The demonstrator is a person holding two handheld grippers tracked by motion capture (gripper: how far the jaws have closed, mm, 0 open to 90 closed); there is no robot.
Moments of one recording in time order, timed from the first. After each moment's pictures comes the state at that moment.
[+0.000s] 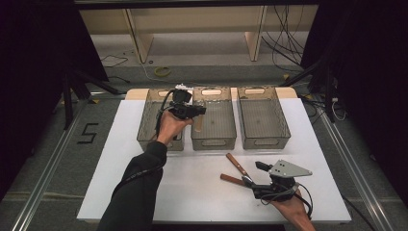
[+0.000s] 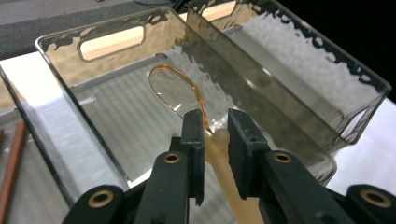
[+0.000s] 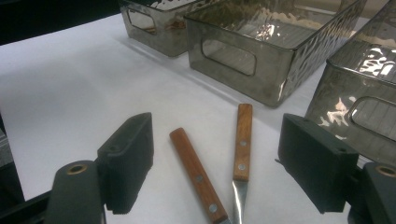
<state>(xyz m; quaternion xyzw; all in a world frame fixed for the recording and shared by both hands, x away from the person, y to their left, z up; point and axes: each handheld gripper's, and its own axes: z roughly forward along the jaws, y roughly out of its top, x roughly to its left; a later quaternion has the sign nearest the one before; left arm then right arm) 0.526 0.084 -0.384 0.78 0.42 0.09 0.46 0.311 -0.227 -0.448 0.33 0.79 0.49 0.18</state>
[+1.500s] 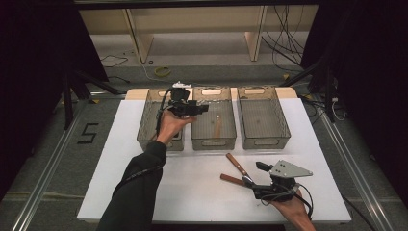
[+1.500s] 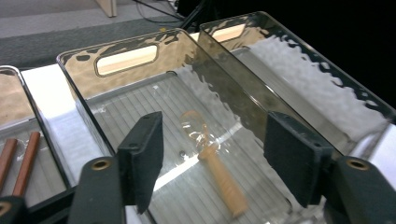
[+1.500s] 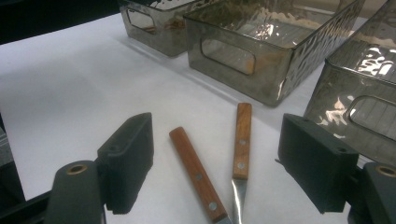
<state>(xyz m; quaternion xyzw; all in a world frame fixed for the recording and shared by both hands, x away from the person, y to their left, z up) 0.525 0.096 -0.383 0.75 0.43 0.10 0.48 0.310 -0.228 -0.448 0.33 0.79 0.48 0.18</state>
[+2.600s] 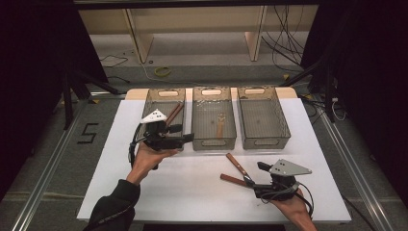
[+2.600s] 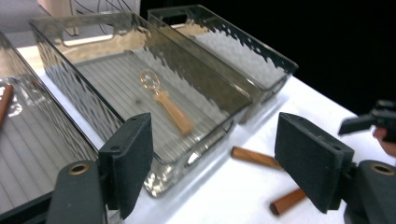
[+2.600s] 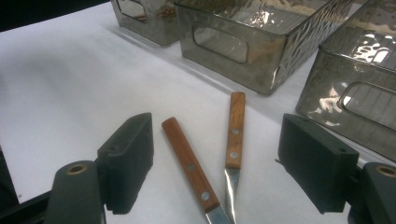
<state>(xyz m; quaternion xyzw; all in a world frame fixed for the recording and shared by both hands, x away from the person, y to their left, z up) 0.418 0.146 -0.402 0.75 0.37 0.08 0.54 0.312 -0.229 -0.449 0.34 0.80 0.46 0.18</state>
